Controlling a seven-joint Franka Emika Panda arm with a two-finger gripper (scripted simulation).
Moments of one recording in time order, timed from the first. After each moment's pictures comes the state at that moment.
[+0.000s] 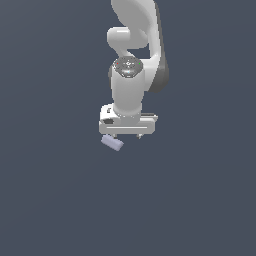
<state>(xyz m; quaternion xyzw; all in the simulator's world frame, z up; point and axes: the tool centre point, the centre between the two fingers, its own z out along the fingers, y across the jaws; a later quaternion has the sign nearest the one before) 0.004 -0.005 0.176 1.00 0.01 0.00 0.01</state>
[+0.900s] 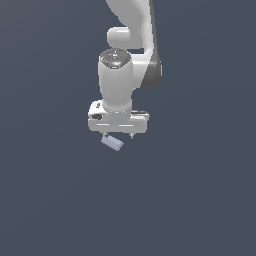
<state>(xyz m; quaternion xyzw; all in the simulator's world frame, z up) 0.011 -0.037 0.194 1.00 -0.01 0.02 0.01</state>
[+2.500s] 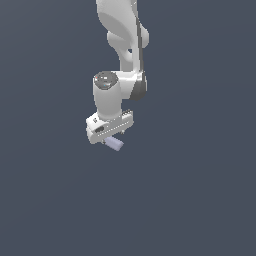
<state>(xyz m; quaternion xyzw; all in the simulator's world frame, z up) -0.032 -0.070 0.119 0.96 0.27 0.00 0.01</state>
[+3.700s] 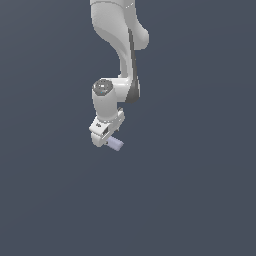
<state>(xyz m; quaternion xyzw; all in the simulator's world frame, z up) -0.072 -0.084 0.071 0.88 0.48 0.00 0.00</state>
